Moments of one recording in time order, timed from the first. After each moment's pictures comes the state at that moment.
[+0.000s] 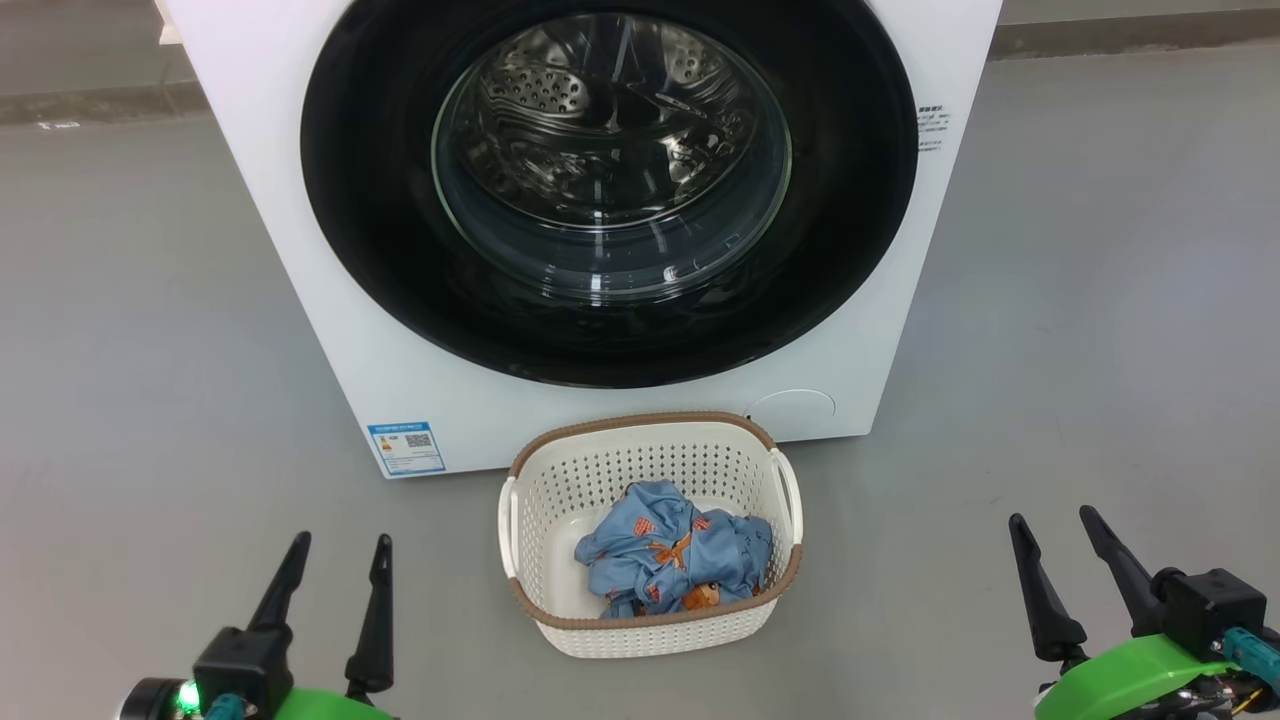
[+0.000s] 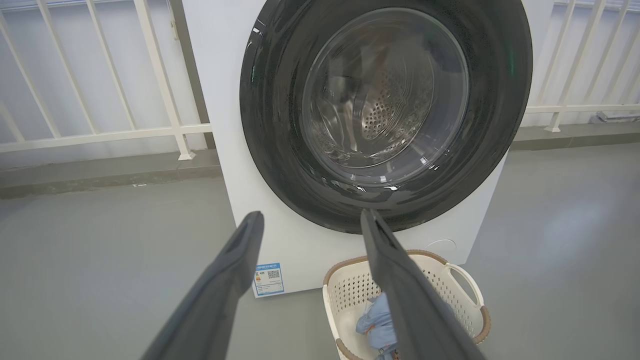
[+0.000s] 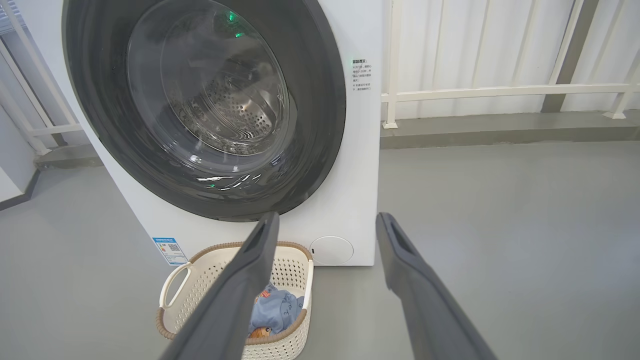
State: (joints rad) left arm -0.07 0.07 -0.11 0.25 -0.16 -0.06 -0.23; right arm -0.06 -0.17 -0.04 0.29 0.26 0.13 -0.24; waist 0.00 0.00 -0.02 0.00
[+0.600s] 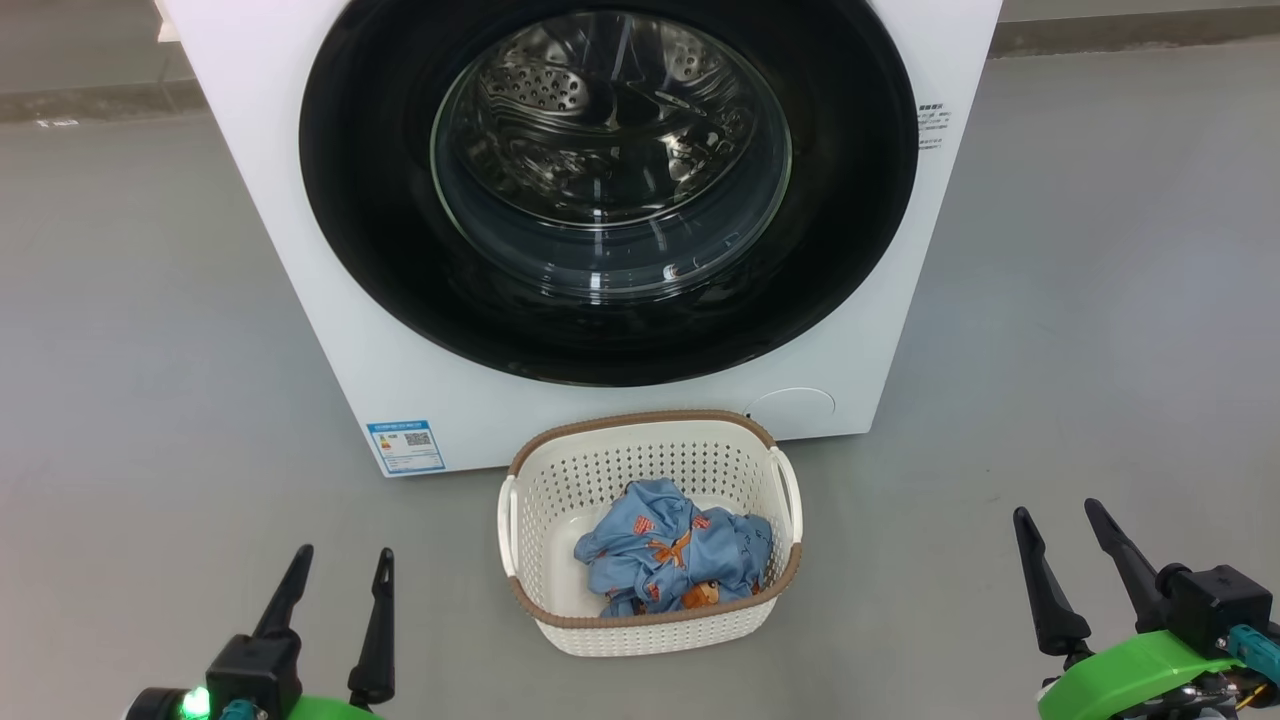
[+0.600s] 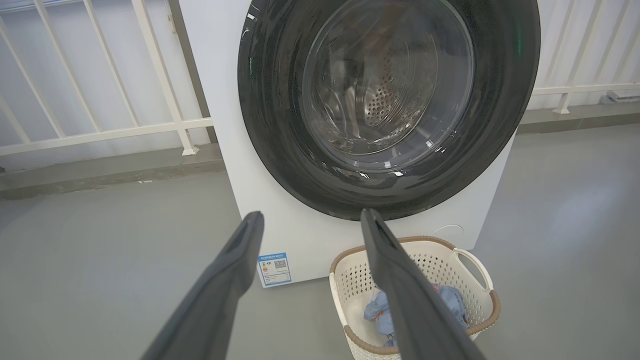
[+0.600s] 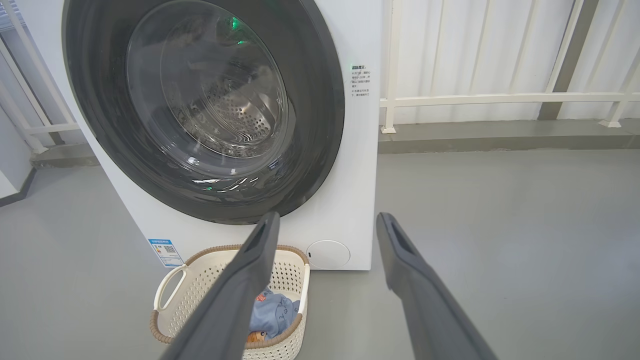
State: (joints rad) left arm -0.07 0.06 -0.10 0.30 -0.09 -0.07 -0.25; right arm -0.07 -0.17 -0.06 0.29 0.23 0.13 -0.25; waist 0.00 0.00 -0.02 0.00
